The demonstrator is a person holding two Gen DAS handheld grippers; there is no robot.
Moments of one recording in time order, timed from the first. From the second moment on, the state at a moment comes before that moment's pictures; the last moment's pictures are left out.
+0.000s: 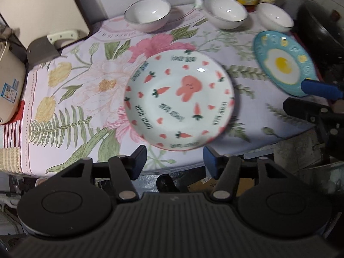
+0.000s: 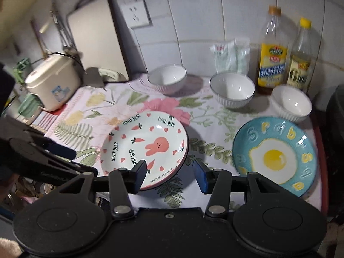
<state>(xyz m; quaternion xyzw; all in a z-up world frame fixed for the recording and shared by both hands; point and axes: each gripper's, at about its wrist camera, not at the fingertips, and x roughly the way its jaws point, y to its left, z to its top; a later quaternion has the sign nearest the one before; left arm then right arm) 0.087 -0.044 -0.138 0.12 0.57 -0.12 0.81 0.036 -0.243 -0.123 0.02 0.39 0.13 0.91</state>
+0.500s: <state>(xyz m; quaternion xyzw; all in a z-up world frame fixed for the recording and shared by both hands) 0.035 -0.097 -0.098 0.10 0.52 -0.15 0.84 -0.037 -0.298 -0.085 -0.03 0.31 0.13 0.94</state>
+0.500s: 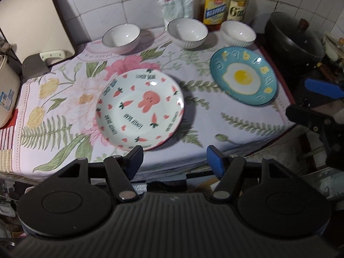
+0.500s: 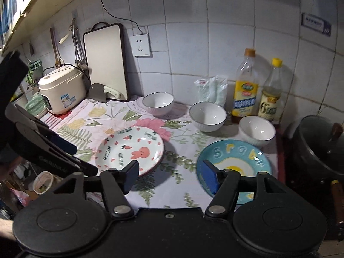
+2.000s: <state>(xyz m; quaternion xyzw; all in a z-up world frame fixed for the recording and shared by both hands) 0.116 -0.233 -0.245 -0.03 0.41 -0.12 0.90 0.054 -0.445 -0.247 0.11 0.30 -0.01 0.95</state>
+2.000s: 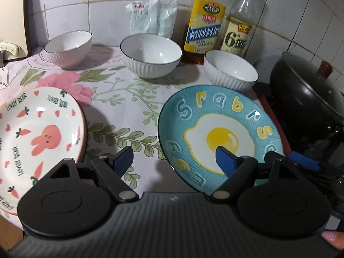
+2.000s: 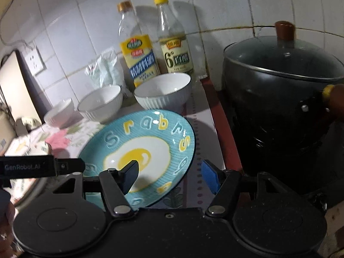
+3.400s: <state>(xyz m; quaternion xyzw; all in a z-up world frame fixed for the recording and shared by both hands) 0.122 -0.230 -0.238 -0.05 0.47 -0.10 0.88 0.068 -0.432 -0.226 0.15 0.37 -0.04 0.91</state>
